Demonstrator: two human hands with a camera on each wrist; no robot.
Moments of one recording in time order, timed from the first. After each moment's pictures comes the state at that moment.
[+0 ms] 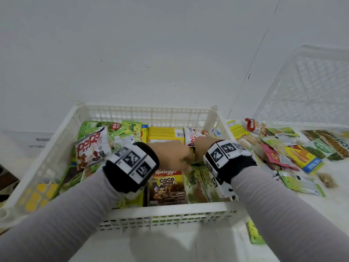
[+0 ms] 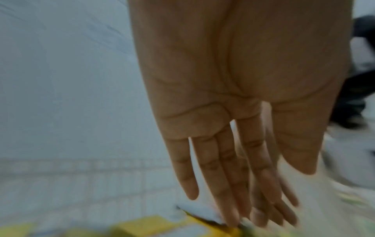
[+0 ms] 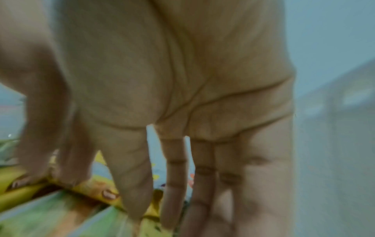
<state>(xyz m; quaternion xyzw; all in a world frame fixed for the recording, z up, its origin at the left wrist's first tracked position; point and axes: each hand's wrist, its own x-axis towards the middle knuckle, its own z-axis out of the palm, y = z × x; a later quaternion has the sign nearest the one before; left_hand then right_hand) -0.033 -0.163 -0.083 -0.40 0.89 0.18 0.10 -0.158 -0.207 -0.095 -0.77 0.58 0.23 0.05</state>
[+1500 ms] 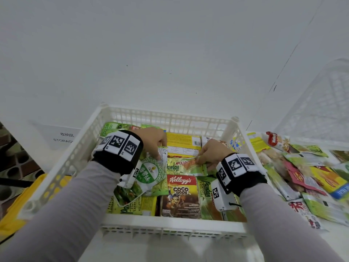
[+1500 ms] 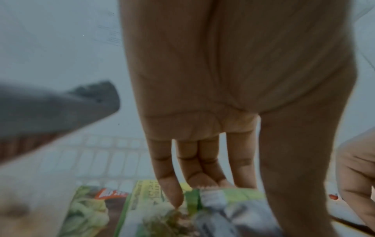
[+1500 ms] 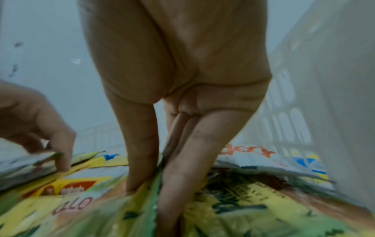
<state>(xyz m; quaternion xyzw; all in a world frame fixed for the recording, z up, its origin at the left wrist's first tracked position) 0.059 -0.203 -0.088 -0.61 0.75 0.25 0.06 -0.148 -0.229 -0.108 -0.71 0.63 0.00 0.31</state>
